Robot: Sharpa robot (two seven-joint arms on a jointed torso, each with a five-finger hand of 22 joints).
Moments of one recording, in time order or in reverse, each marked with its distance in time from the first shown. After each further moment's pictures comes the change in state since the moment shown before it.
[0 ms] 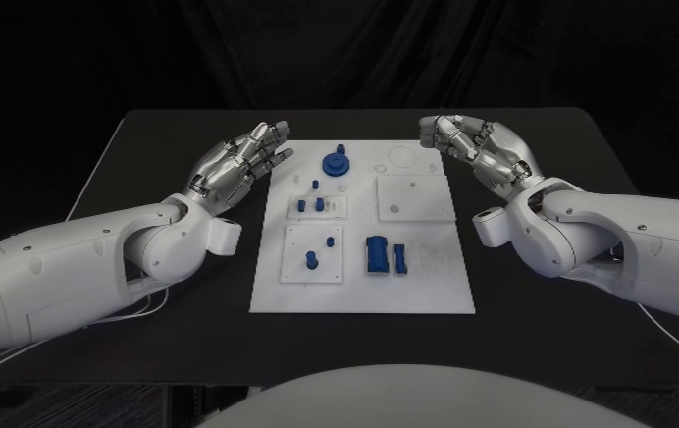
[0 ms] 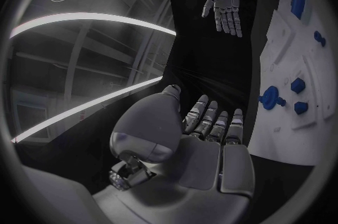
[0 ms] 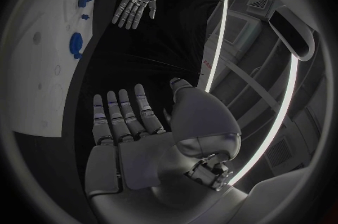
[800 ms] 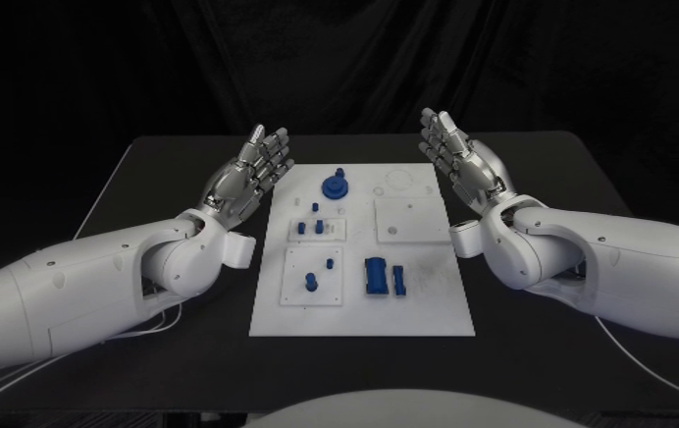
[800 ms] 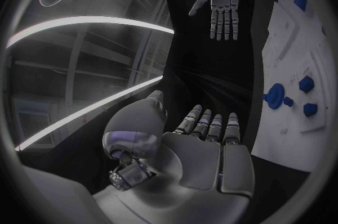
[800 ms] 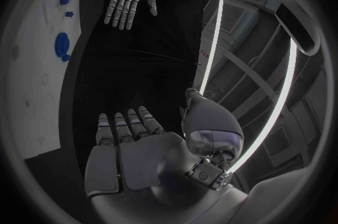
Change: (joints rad) left arm -0.026 0.046 0.044 -0.013 0.003 -0.093 -0.021; left_hand -0.506 -0.076 0.003 -0.115 -0.208 -0.196 -0.129 -0.047 -0.040 -0.090 -0.109 -0.189 -0.039 -0.009 -0.102 -0.108 -0.017 -0.056 -0.042 -0.099 -0.023 -0.123; right arm -0.088 0.110 0.115 -0.064 0.078 -0.036 0.002; right_hand -0.400 -0.021 -0.078 -0.115 -0.197 -0.326 -0.095 -0.265 -0.283 -0.229 -0.185 -0.342 -0.387 -0.245 -0.117 -0.302 -0.227 0.007 -0.239 -0.096 -0.088 -0.335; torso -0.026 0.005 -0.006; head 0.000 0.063
